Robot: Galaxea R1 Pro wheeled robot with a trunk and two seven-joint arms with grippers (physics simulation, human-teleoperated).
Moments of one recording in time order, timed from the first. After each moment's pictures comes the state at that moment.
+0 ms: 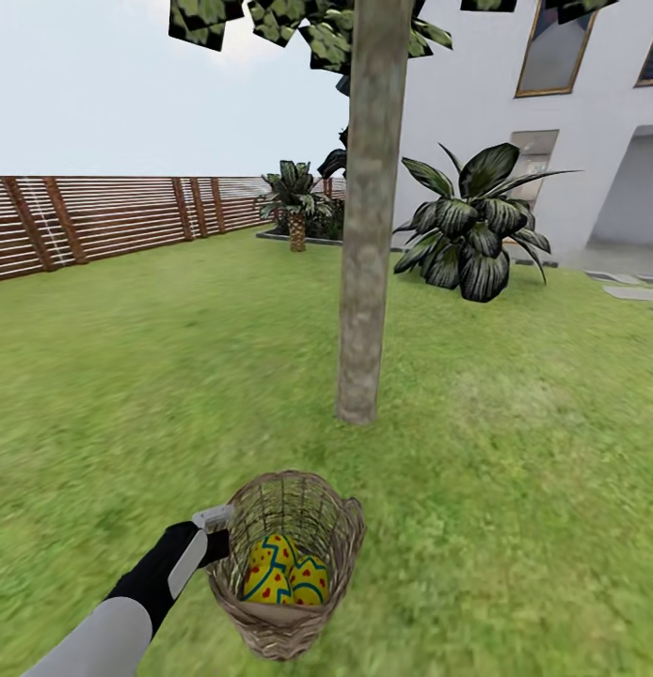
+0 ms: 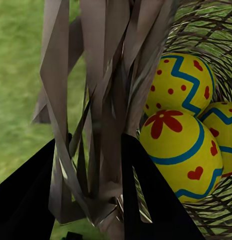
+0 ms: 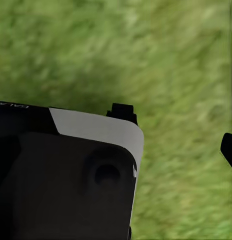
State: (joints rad) left arm -0.63 0.02 -0.04 -0.55 0.37 0.54 0.26; right arm -0.32 -0.05 0.01 0.04 0.10 -0.03 0.10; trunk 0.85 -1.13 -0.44
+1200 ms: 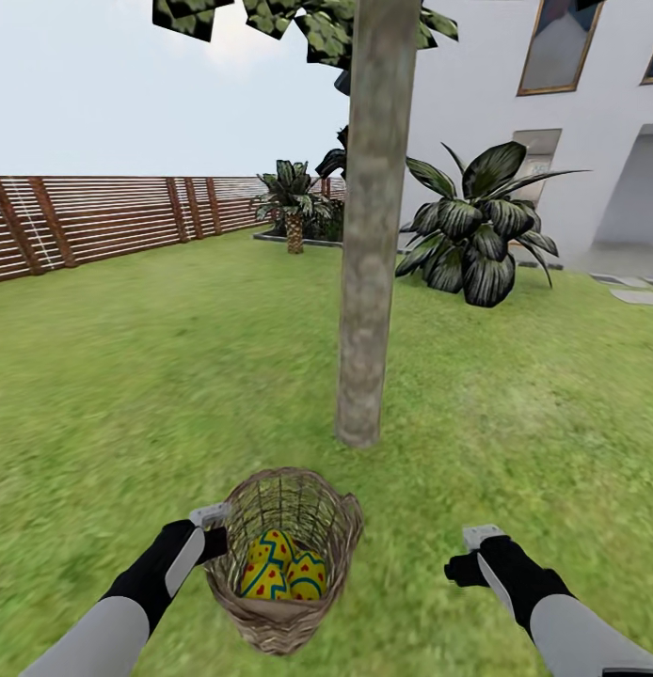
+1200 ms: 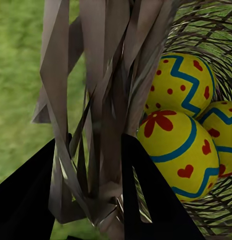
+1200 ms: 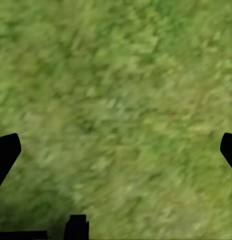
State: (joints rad) left arm -0.63 0.03 -0.04 -0.57 0.37 0.54 0.26; right arm -0.67 -0.11 0.01 -0.36 0.10 0.52 0.08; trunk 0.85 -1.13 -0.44
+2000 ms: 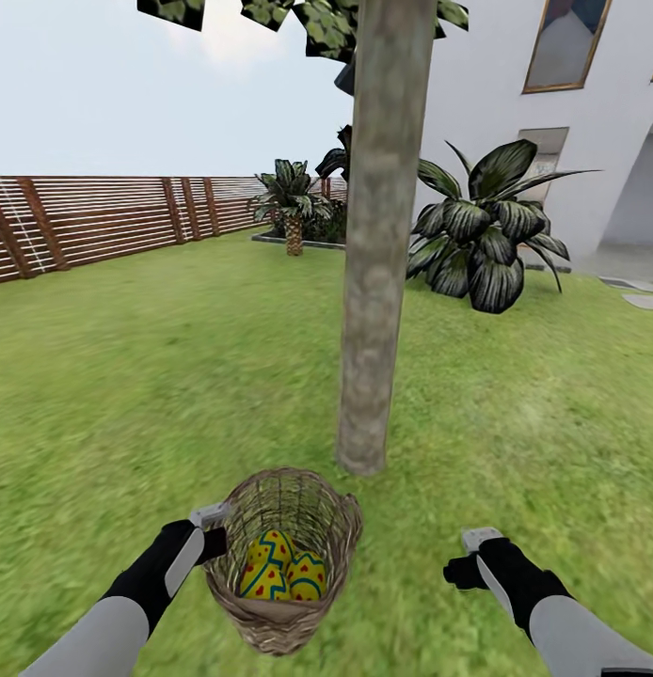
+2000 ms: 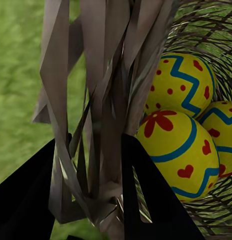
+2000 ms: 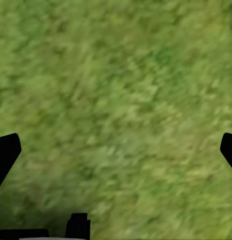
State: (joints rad) left arm -0.63 0.03 -0.04 -0.56 0.37 0.54 0.26; right arm -0.67 -0.11 0.01 -0.35 0.10 0.51 0.08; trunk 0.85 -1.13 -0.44
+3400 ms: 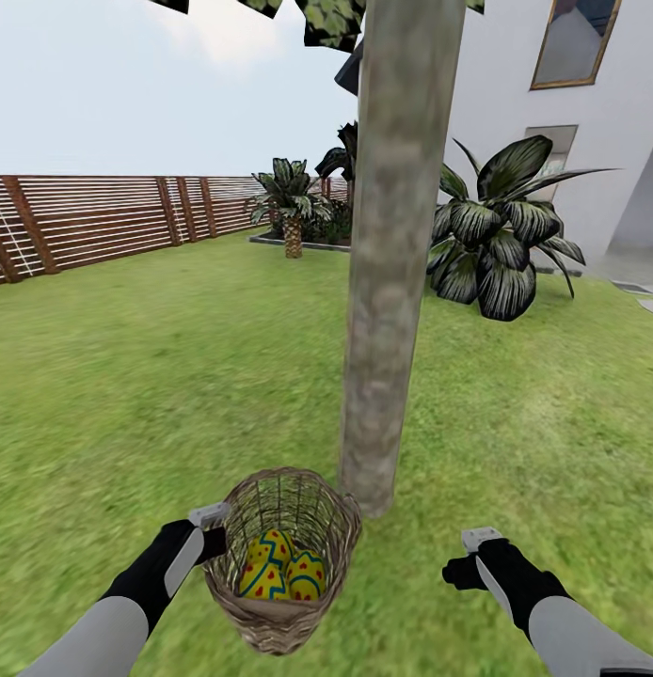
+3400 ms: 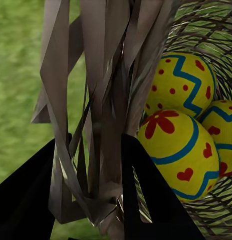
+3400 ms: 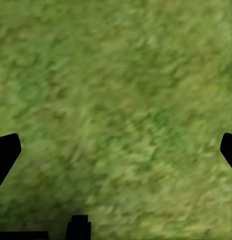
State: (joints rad) left arm -0.63 0.03 -0.04 -0.56 0.37 0.54 0.26; right arm -0.67 -0.11 0.01 -0.35 0.10 0.51 0.08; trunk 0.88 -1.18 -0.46
